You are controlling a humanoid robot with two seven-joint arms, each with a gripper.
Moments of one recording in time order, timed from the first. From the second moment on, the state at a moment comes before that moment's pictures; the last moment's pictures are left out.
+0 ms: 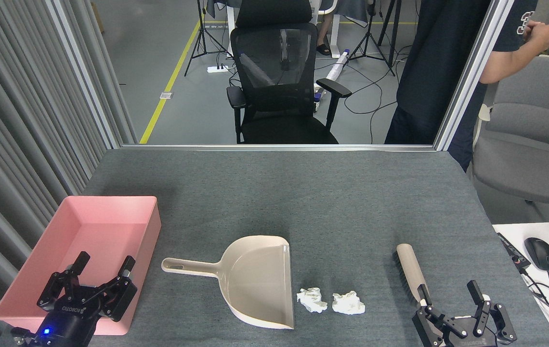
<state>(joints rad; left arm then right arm) 0.09 0.06 0.33 -1.72 -1.24 -0.49 -0.09 0.23 -0.01 -0.25 -1.73 1.45 -0.32 -0.14</state>
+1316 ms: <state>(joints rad) 0.14 -0.07 0.26 -1.68 -0.17 -0.32 -0.41 0.36 0.03 -0.46 -1.75 1.45 -0.47 -0.14</state>
